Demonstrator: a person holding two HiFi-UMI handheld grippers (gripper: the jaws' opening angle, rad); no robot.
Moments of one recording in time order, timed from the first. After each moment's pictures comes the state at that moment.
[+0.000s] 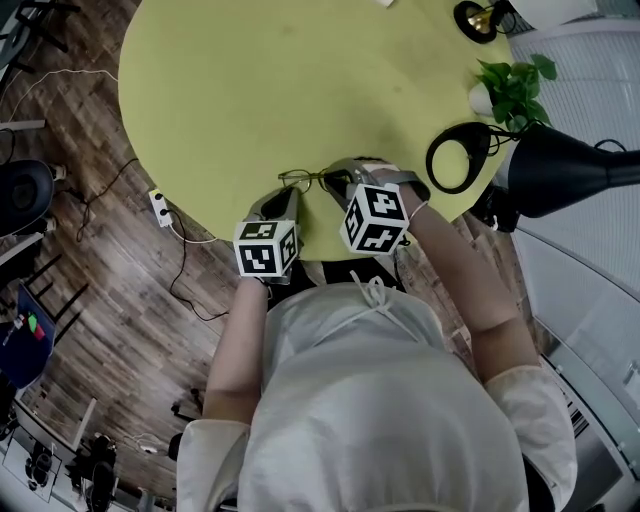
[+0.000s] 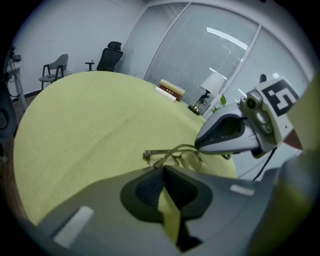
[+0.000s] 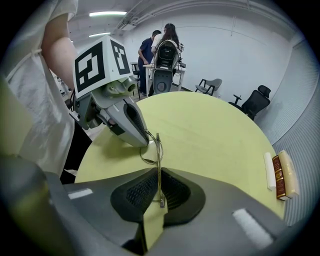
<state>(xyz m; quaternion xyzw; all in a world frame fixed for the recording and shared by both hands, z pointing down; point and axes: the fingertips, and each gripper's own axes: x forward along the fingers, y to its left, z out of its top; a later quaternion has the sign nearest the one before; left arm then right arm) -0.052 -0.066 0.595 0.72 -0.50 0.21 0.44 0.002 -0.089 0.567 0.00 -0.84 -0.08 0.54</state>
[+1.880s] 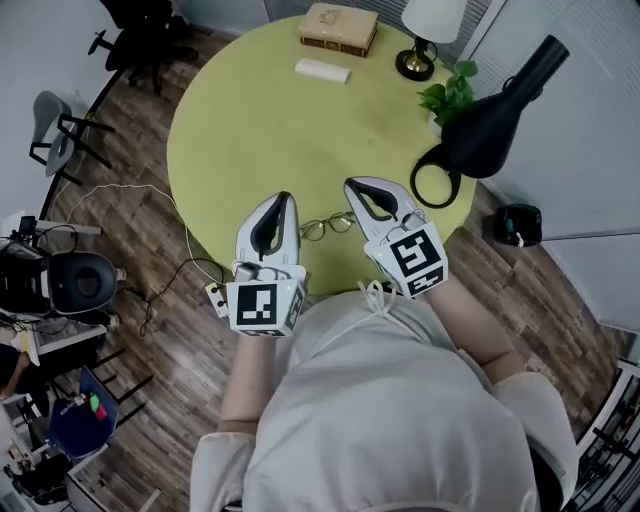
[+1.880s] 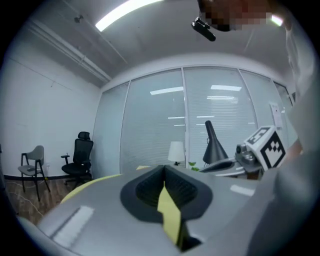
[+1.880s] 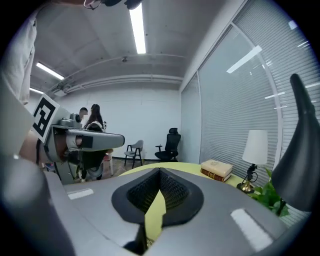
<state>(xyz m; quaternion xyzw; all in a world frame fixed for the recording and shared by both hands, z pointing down) -0.045 -0.086 0.257 0.85 -0.53 0.04 0.03 0.048 -0.101 0.301 0.43 -0.89 0.03 0.12</state>
